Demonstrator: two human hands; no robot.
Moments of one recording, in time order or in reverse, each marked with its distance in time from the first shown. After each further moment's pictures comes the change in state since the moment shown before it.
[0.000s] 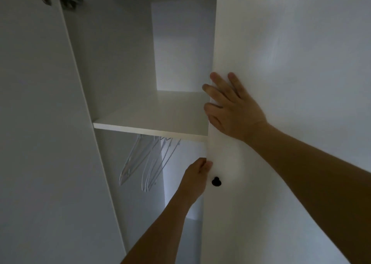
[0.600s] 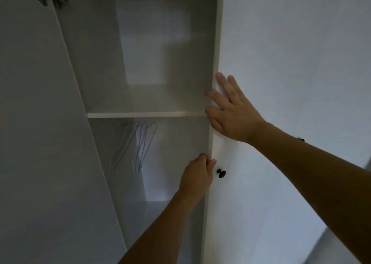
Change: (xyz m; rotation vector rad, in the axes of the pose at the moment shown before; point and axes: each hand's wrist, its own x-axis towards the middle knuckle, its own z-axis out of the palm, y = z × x) left_hand -0.156 0.039 -0.020 0.312 -0.127 0.280; right_hand -0.011 -0.062 -0.183 0.001 -0.333 0.120
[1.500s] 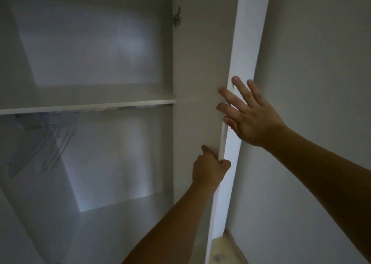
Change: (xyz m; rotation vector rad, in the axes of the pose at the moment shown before) left_hand -0.109 0.291 0.228 -0.157 -0.180 -0.032; right_hand -0.305 0.141 -0.240 -0.347 -0.381 0.186
